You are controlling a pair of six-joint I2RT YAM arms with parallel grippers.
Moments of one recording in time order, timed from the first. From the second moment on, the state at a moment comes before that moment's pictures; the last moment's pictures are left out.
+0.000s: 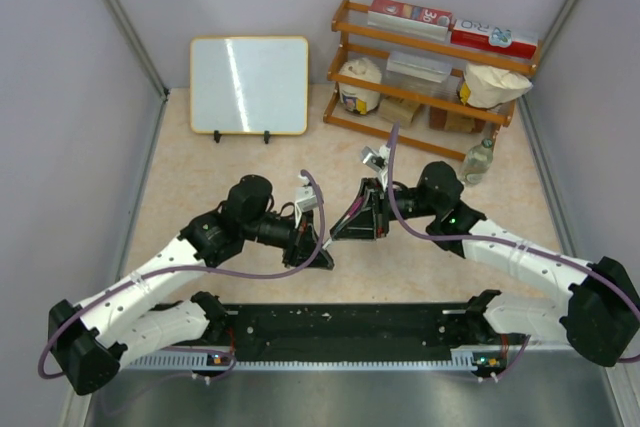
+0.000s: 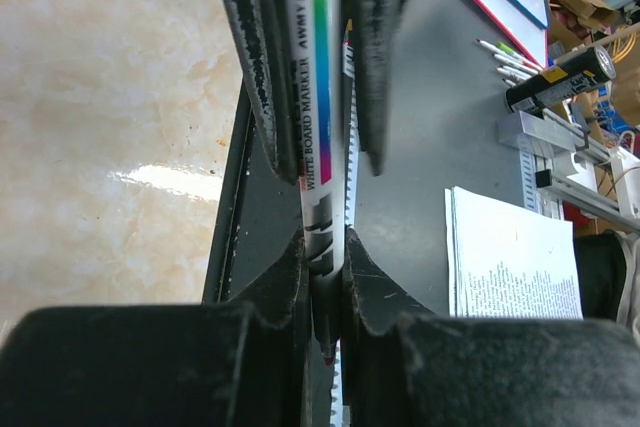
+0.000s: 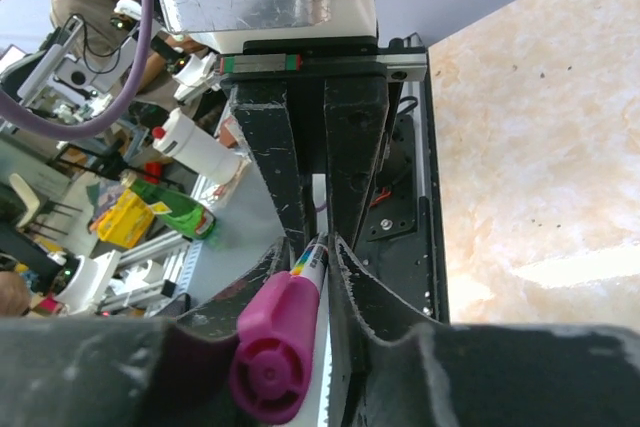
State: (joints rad) left arm -0.77 0.93 0.77 -0.32 0.88 -0.23; right arm 0.74 1.14 0.69 0.51 -0.97 0.69
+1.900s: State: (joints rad) left arm -0.31 1.72 1.31 -0.38 -0.15 -0.41; right arm 0.40 1.11 0.75 -0.05 -0.57 0.54
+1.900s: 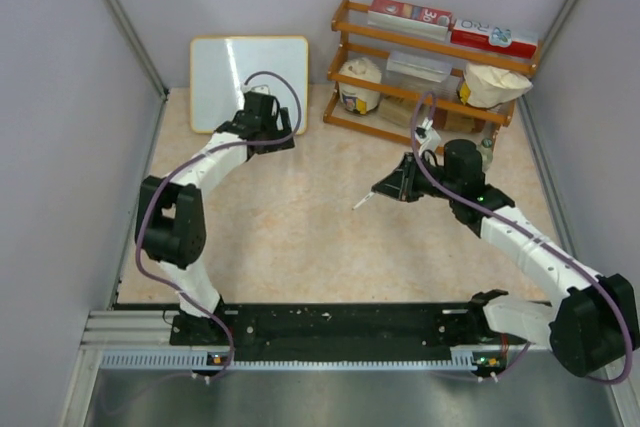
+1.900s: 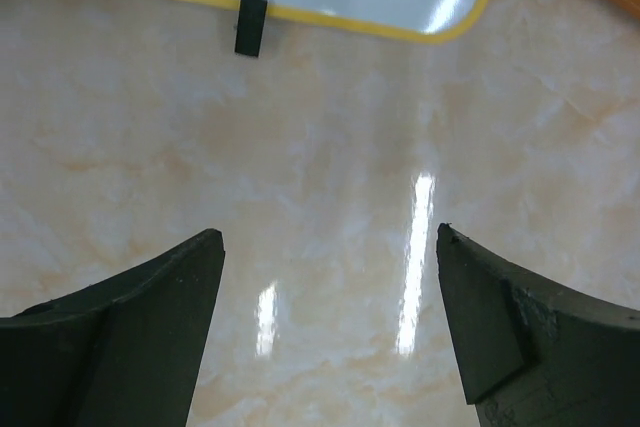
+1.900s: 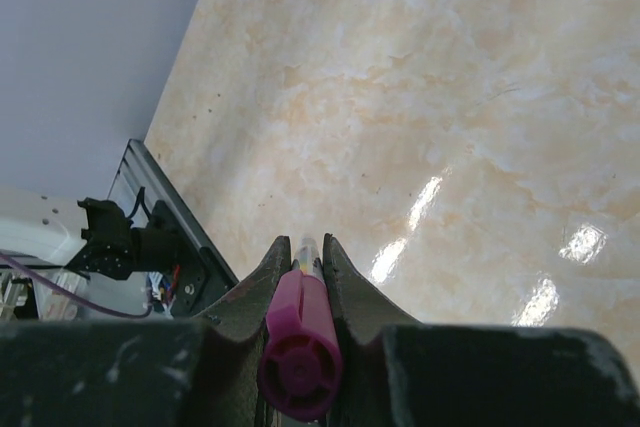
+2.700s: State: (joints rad) left arm -0.21 2.17 1.71 -0.43 -0.18 -0.28; right arm 0.34 1.17 0.77 -0.07 -0.62 0.54
